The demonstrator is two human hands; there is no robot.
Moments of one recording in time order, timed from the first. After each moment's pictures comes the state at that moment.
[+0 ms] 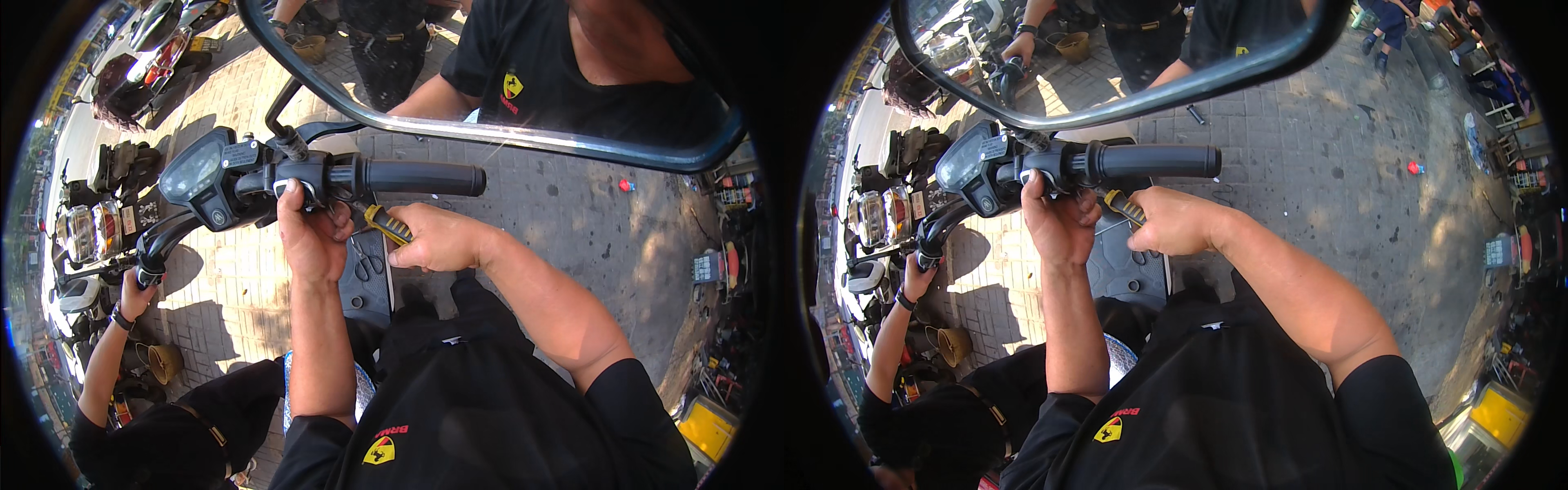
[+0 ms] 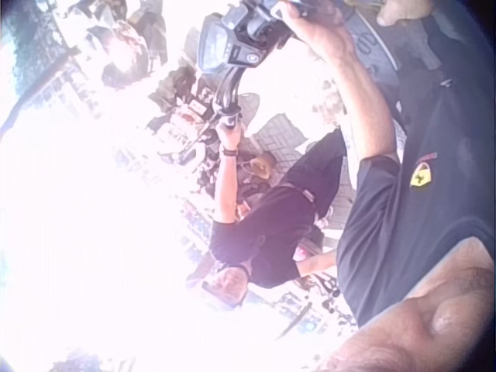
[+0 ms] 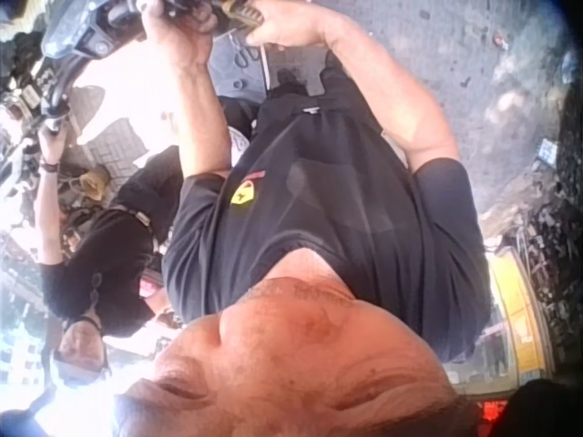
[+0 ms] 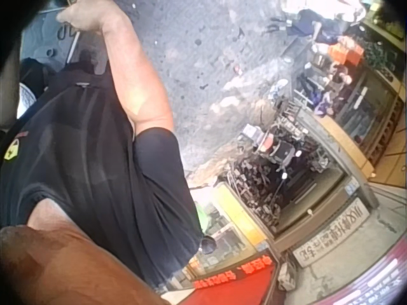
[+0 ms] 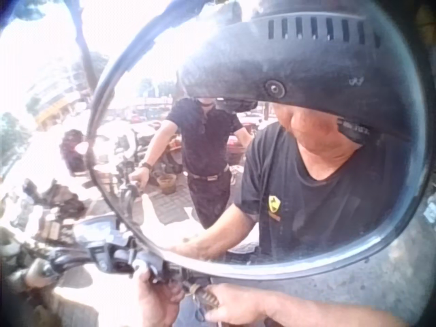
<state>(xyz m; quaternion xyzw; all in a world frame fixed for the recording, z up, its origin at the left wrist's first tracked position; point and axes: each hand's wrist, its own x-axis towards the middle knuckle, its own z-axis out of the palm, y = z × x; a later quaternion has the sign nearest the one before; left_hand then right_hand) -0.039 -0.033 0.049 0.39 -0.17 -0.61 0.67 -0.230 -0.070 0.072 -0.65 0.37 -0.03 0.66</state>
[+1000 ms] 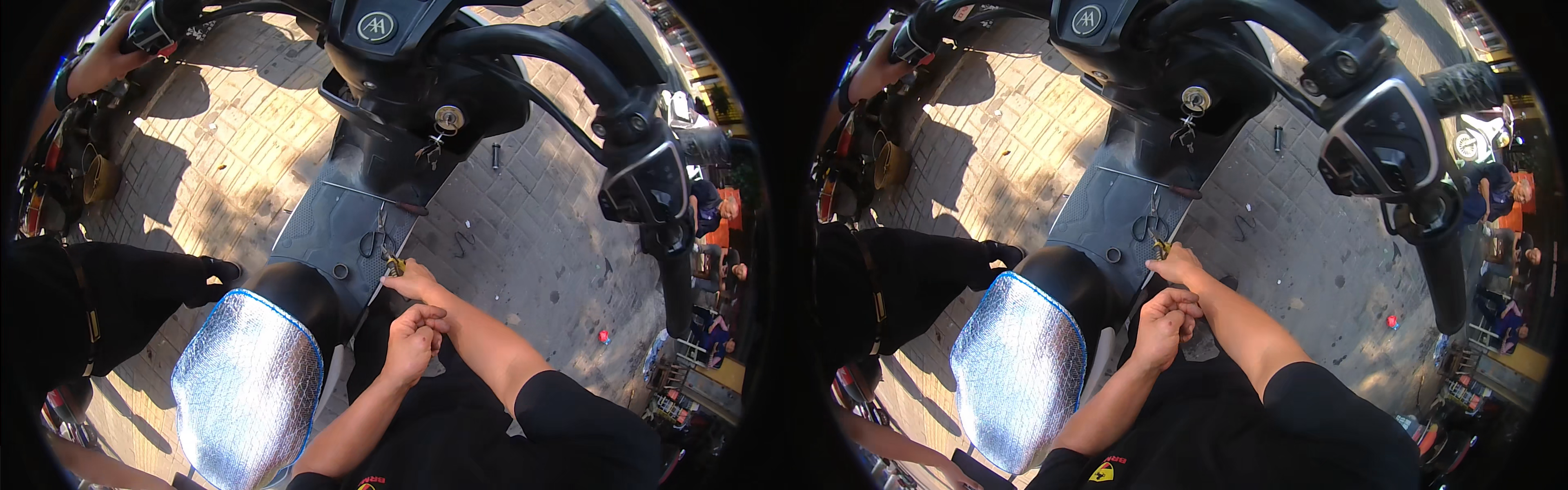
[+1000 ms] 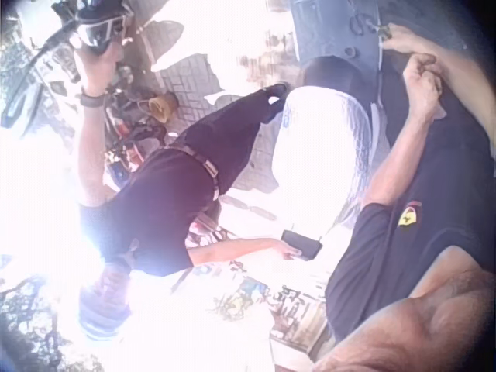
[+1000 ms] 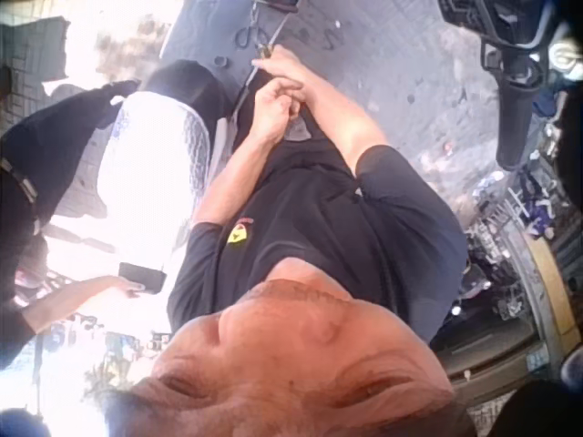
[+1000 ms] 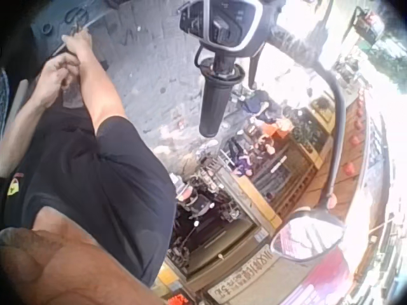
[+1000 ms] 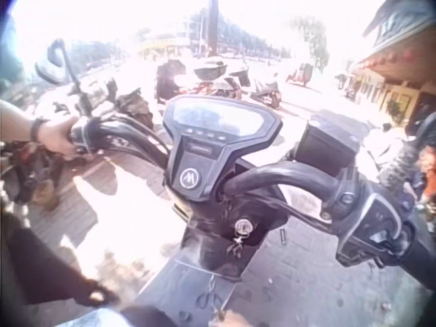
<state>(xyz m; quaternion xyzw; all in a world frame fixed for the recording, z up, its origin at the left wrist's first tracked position) -0.111 0.128 -0.158 0.46 0.10 -0.61 0.63 -0.115 0.000 -0.289 -0.70 0.48 0.30 0.43</state>
